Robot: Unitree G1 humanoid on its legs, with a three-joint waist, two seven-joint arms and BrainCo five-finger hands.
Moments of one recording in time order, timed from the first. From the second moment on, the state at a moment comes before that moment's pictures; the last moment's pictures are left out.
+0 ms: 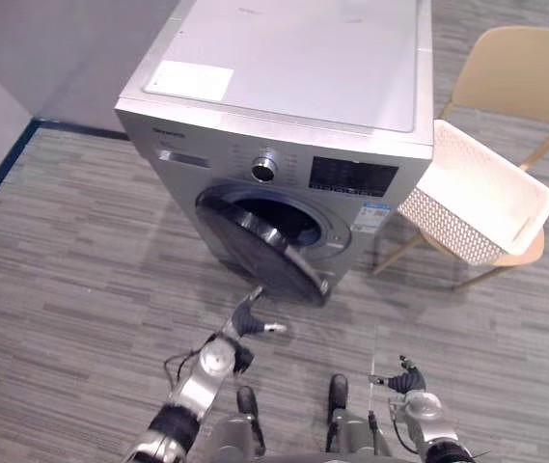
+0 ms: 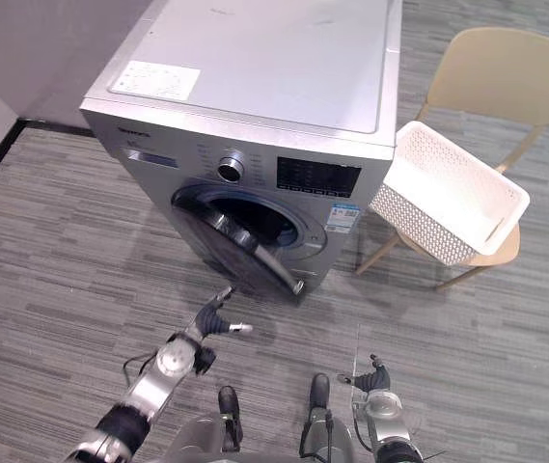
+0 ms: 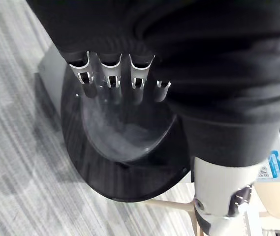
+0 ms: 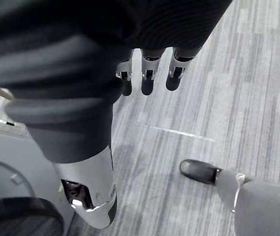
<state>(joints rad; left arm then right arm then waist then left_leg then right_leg) -0.70 0.27 -0.31 0.87 0.26 -0.01 0.16 -0.13 -0.10 -0.17 0.89 -0.20 0.03 -0.21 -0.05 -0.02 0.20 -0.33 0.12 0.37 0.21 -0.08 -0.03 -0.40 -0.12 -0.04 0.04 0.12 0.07</state>
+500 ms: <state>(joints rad) -1.08 0.47 -0.30 0.97 0.30 0.07 0.21 0.00 -0.06 -0.08 0.52 -0.08 -0.04 -0.27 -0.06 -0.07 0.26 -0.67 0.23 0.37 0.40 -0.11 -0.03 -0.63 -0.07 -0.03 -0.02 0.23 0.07</state>
